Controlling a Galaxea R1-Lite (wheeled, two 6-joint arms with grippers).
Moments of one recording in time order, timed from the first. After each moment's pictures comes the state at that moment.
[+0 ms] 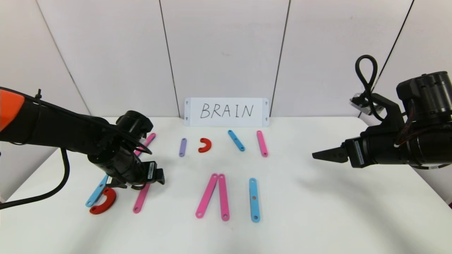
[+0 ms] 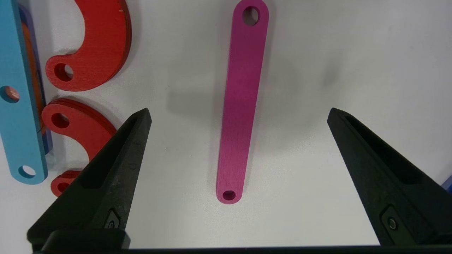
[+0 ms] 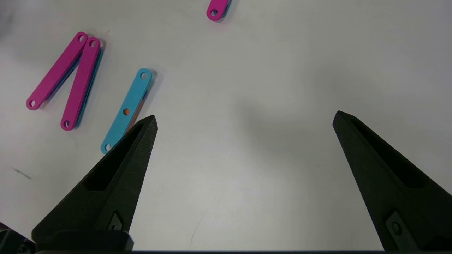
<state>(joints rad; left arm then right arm) -0.27 1.91 -1.17 0.39 0.09 -0.37 0.21 1.57 -1.00 0.14 0.25 -0.02</state>
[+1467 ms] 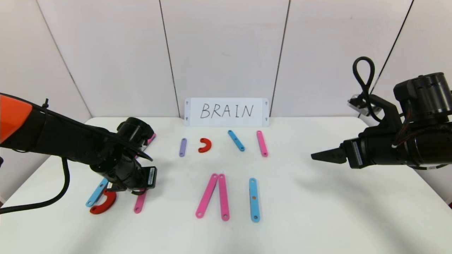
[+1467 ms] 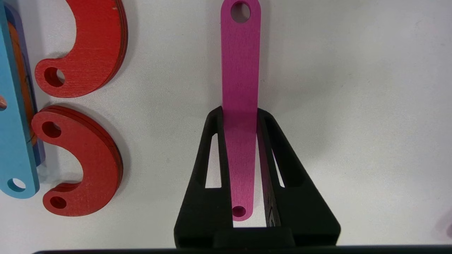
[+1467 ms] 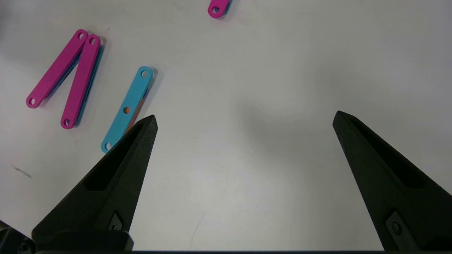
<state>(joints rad) -0.27 1.92 -1.09 0.30 0.11 -0.35 0.21 1.58 -1.00 0.15 0.25 -0.02</state>
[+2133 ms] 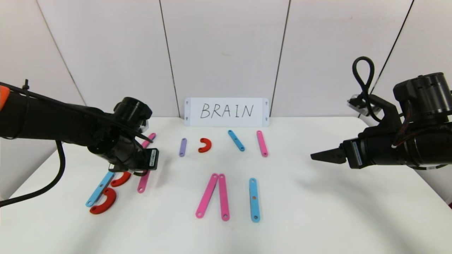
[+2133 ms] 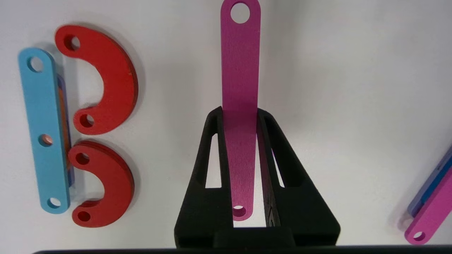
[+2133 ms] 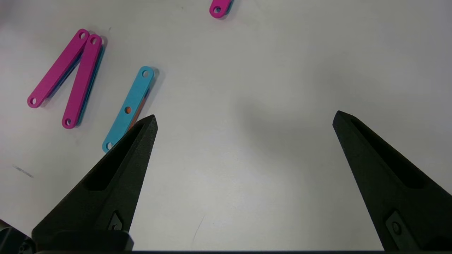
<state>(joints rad) -0.27 1.89 -1.24 0.36 0.12 -0.30 0.22 1.58 -1.00 0.14 0.25 -0.02</state>
